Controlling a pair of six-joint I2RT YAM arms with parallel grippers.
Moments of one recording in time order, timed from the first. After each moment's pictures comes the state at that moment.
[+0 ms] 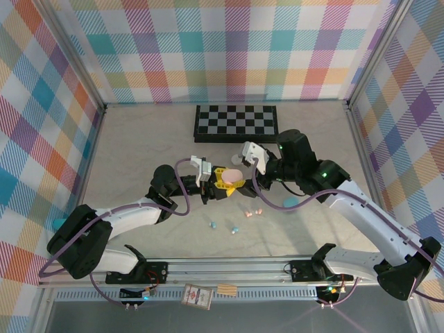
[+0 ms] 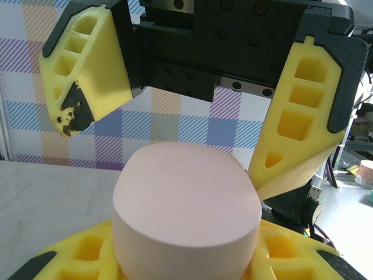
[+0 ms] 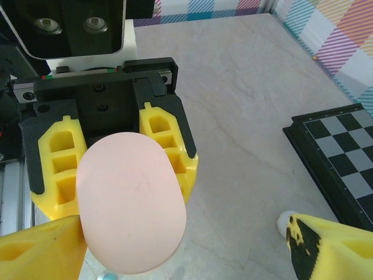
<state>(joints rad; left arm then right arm) -0.65 1.35 0.54 1.02 0.87 -0.21 0.70 1.12 1.19 -0.65 -0.40 -0.41</state>
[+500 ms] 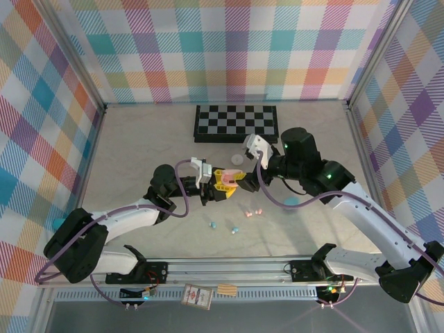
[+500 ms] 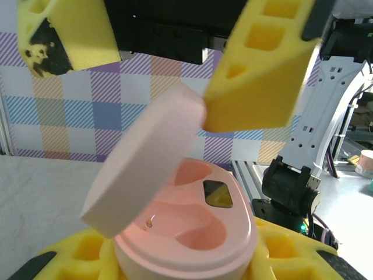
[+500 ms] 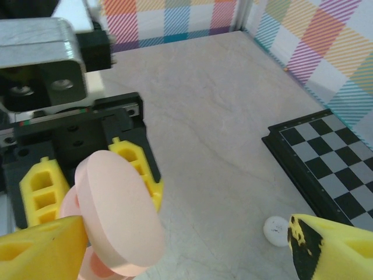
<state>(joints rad) -0.65 1.31 0.53 0.94 0.88 -0.16 0.70 1.10 1.20 -0.60 -0.33 -0.31</state>
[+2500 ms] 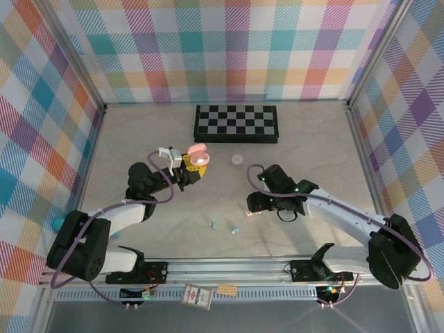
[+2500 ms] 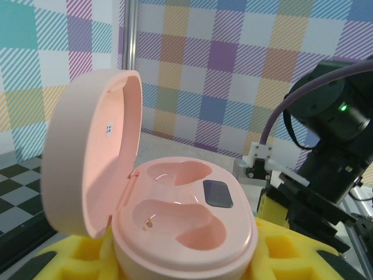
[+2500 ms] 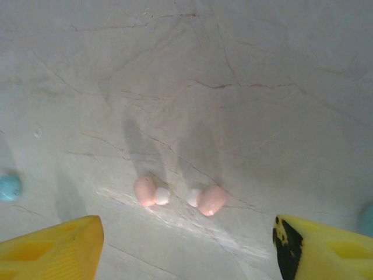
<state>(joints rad) -0.28 1.32 0.42 1.07 0.87 -0.23 0.69 1.22 0.72 -0.56 -0.06 0.51</state>
